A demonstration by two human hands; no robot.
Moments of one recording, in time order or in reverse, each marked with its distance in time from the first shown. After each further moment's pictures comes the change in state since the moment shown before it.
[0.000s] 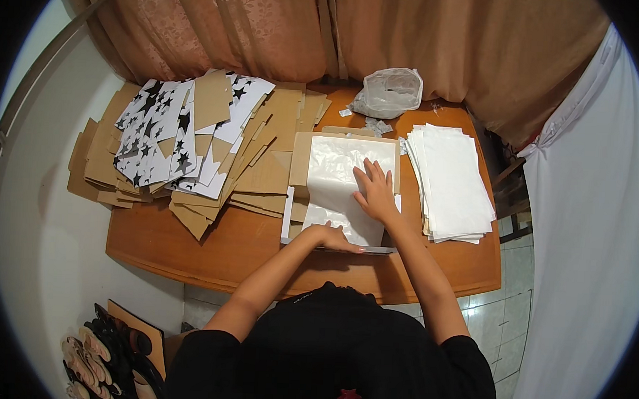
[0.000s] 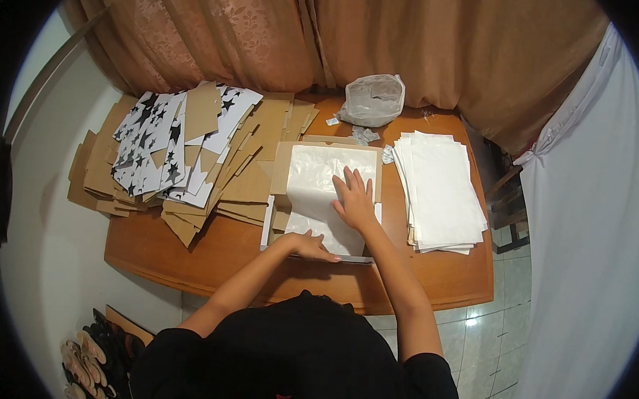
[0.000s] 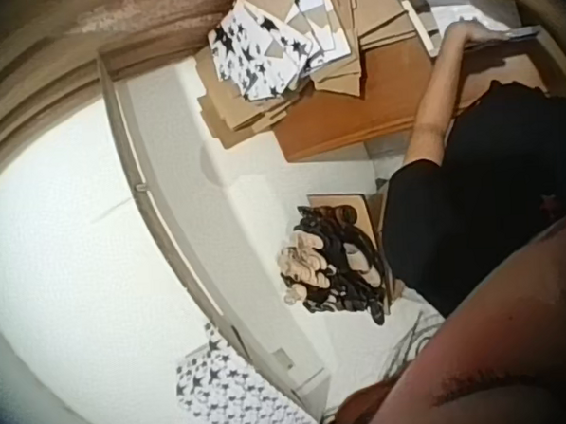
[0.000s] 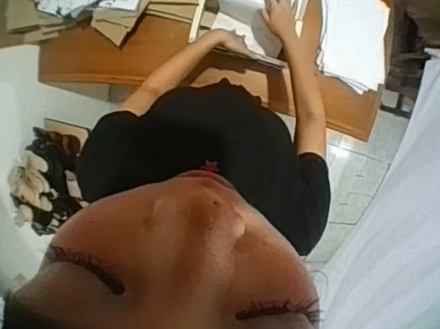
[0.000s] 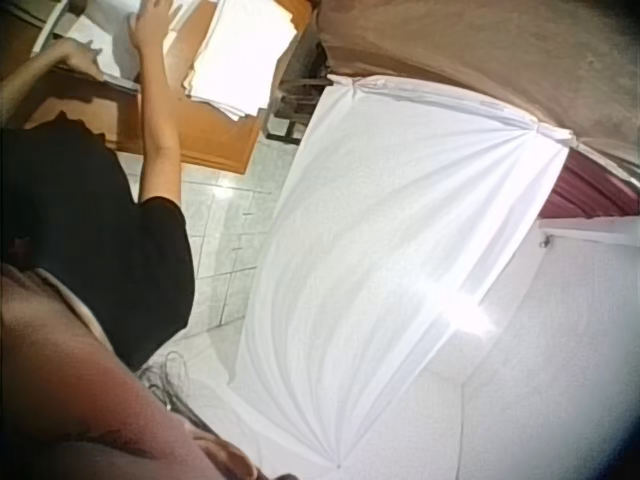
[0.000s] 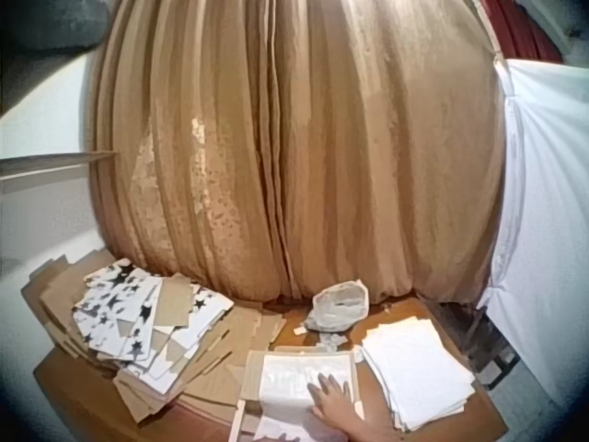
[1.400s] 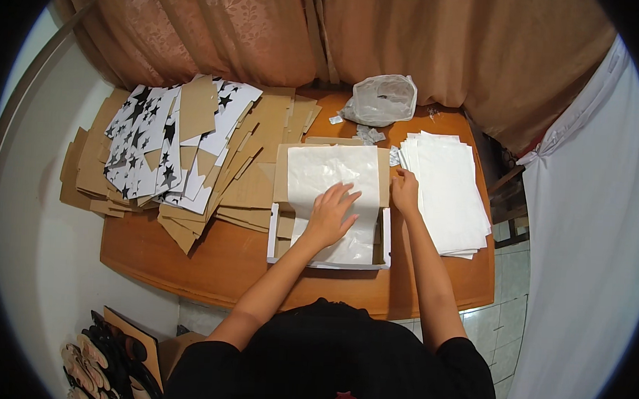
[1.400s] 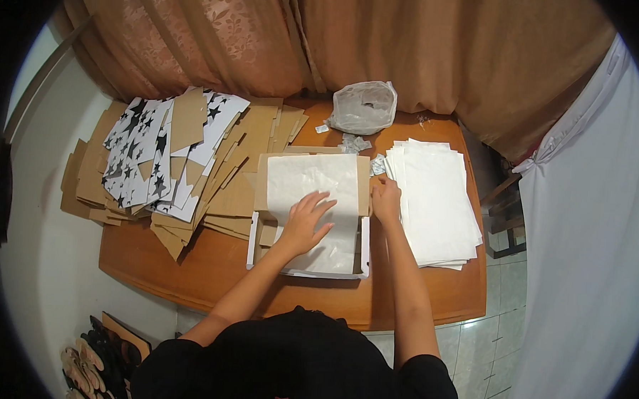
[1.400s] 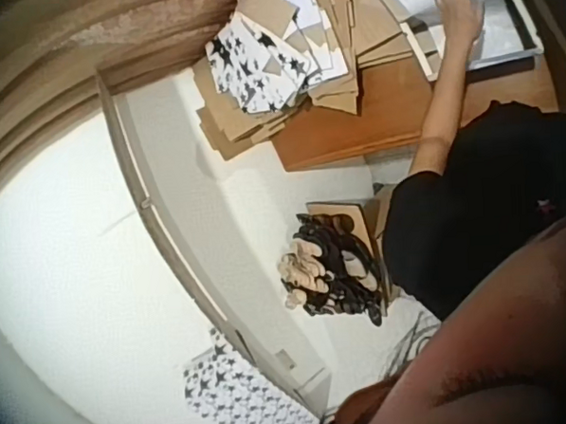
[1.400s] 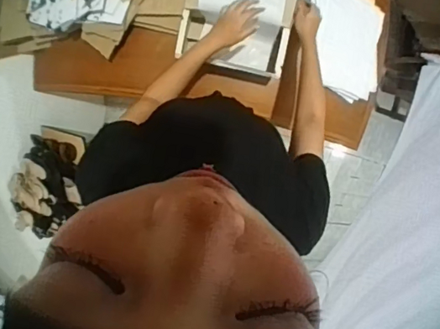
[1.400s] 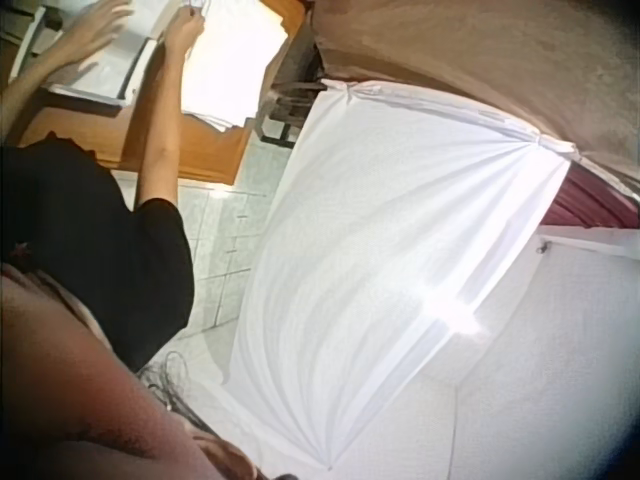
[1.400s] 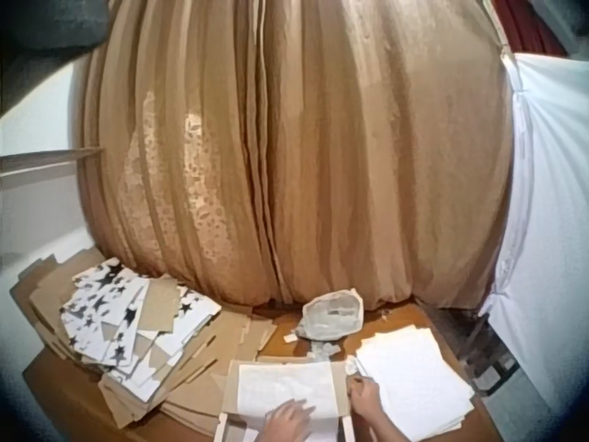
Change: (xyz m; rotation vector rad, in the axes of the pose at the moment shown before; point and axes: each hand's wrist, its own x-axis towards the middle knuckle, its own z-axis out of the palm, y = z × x) left_hand -0.004 0.029 -0.044 -0.017 1.296 0.158; right_hand 0.022 0.132 0.008 0.304 0.352 0.389
